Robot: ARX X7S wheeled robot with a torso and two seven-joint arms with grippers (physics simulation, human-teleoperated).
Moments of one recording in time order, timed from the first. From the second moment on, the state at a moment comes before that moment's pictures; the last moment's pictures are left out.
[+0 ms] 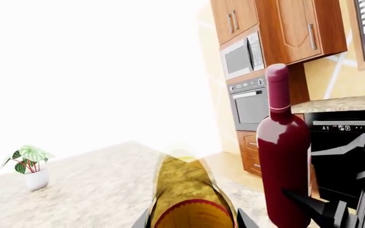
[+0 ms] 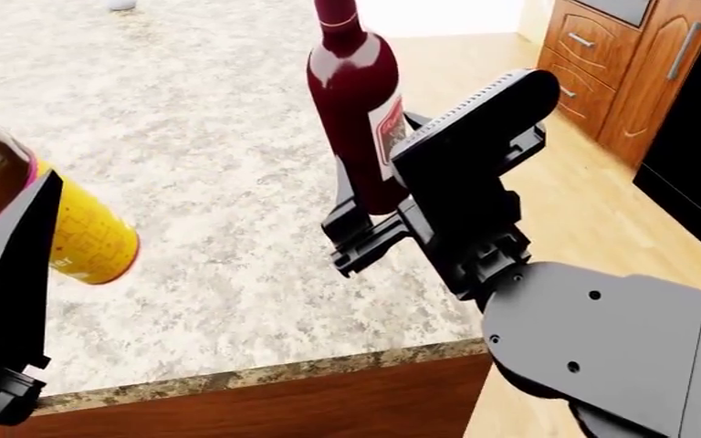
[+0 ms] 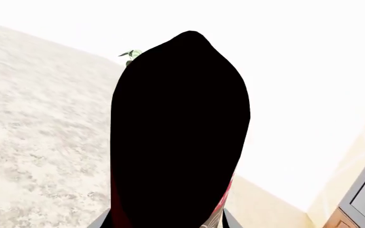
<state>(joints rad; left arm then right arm) -0.52 -0.98 -0.83 0.99 -2.06 -1.13 -0.69 1.10 0.54 -0.72 -0.64 0.93 0.97 0.62</state>
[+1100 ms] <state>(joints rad) -1.10 -0.93 0.12 0.63 -1.78 -1.33 -1.05 1.08 0.53 -0.76 -0.53 0.86 0.86 0.54</state>
